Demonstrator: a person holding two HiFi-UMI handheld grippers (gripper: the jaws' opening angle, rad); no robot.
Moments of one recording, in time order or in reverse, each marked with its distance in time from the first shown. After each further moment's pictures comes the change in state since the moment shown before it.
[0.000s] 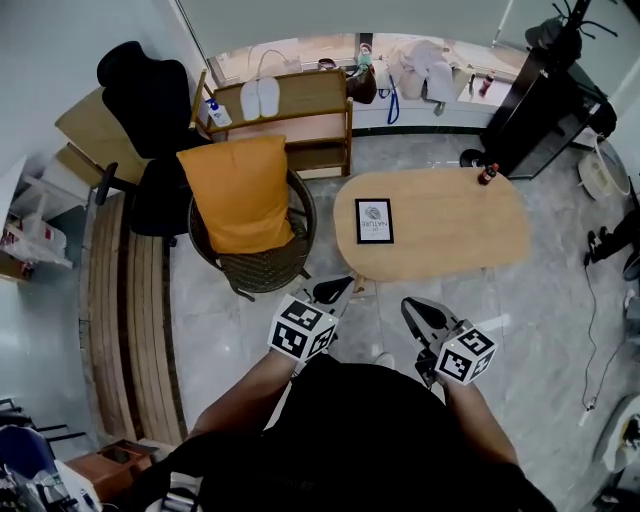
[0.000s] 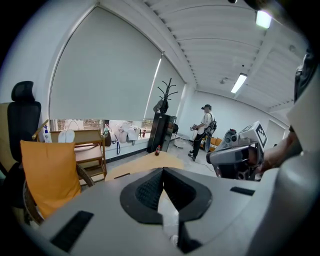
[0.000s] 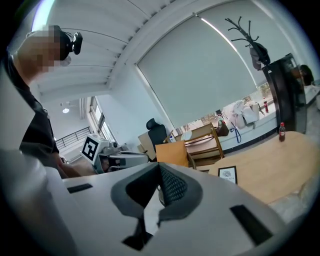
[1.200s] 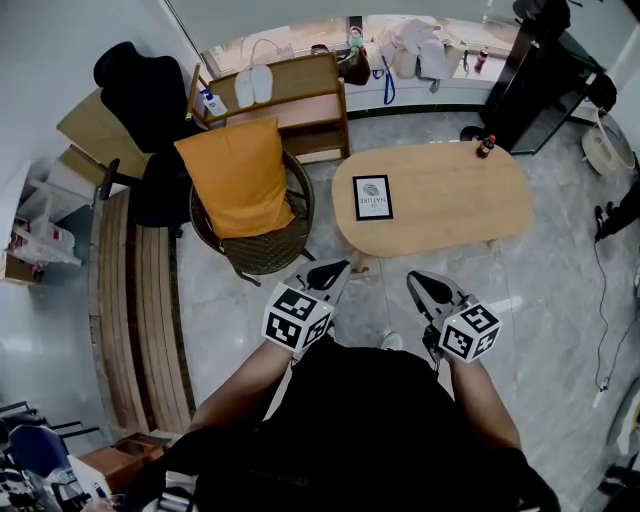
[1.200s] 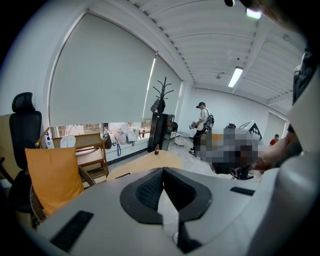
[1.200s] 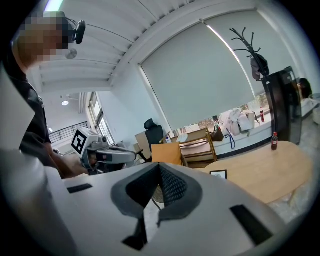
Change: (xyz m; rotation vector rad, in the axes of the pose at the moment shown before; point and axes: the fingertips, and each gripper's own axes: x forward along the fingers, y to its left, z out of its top) left arm -0.017 -0.040 -0.008 0.062 0.004 0.032; right arm -0.036 -0.010 -0.012 -0.076 -0.014 -0.047
